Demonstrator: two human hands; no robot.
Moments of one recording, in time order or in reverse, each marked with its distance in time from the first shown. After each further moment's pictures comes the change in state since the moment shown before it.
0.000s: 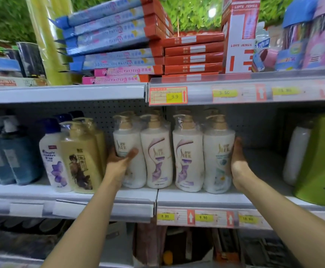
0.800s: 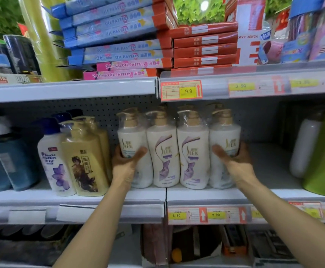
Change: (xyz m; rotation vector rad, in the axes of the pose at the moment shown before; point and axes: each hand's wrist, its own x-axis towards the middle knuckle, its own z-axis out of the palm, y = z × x) left_hand 0.010 -0.009 0.001 0.027 0.063 0.058; right_hand -0.030 0.013 0.016 -0.147 0.065 -0.282
